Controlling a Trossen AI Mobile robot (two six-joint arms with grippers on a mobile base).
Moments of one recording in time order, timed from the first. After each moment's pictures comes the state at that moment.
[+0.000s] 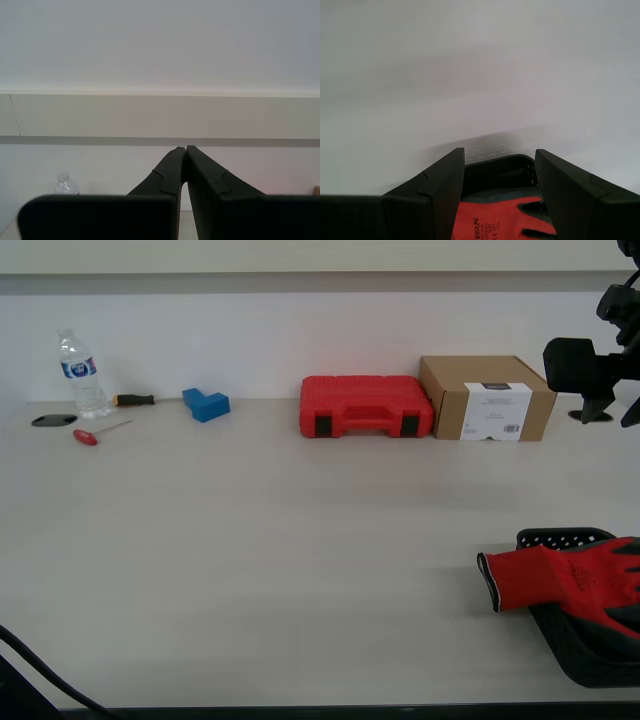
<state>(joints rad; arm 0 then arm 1) 0.07 1.46 0.68 -0.34 0.11 0.24 0.00 1.05 0.52 0.60 -0.01 0.00</state>
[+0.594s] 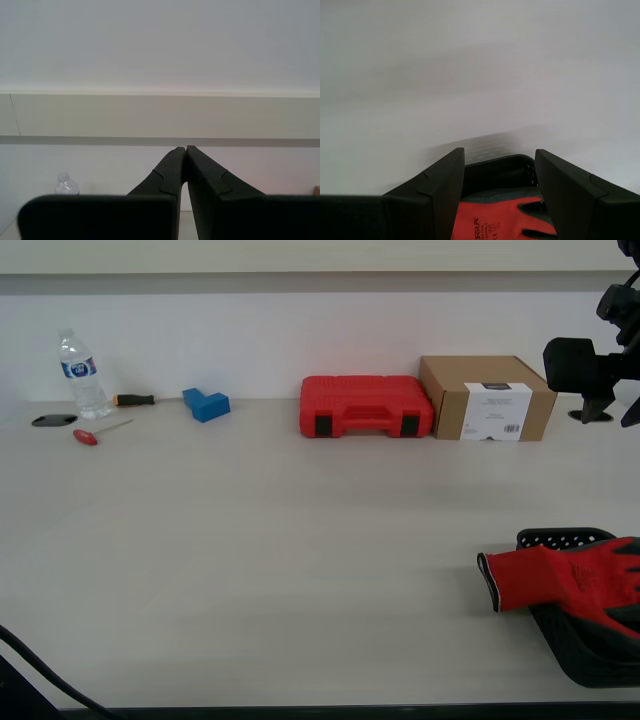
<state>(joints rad) 0.07 1.46 0.68 -0.34 0.11 0.24 0.00 1.05 0.52 0.60 -0.01 0.00</state>
